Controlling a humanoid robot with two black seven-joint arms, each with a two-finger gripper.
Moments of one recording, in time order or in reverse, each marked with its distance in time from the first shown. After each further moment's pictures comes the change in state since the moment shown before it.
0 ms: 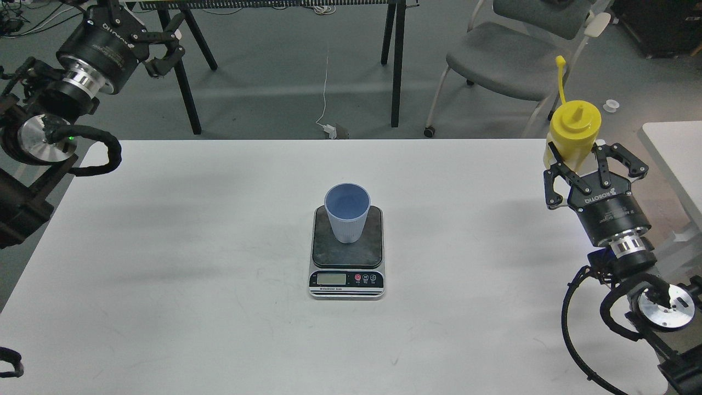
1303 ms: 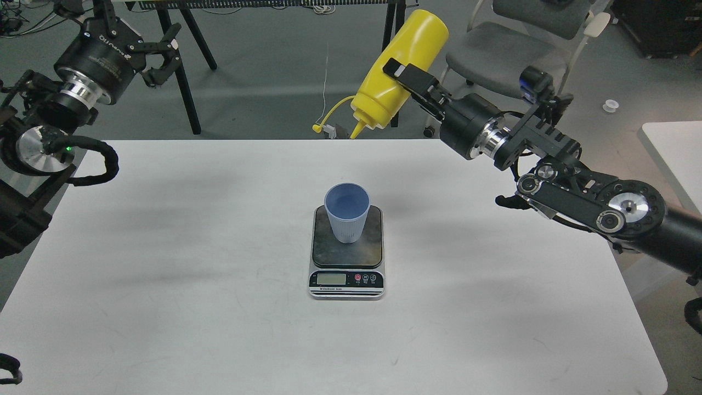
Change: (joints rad) left arm 0.024 0.006 -0.005 0.001 -0.008 -0.016 -0.007; right arm 0.843 0.090 -0.860 -0.039 -1.168 -0.697 -0.001
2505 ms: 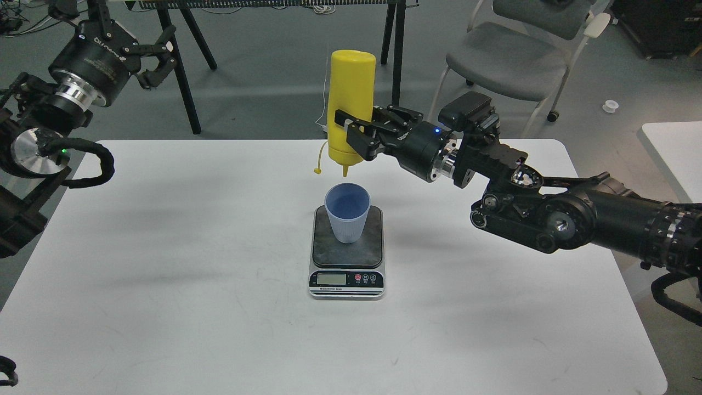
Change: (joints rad) left arm 0.008 0.015 -0.001 0.000 0.000 0.001 -0.003; right arm 0.050 0.135 -0.167 -0.186 -0.374 -0.195 -0.004
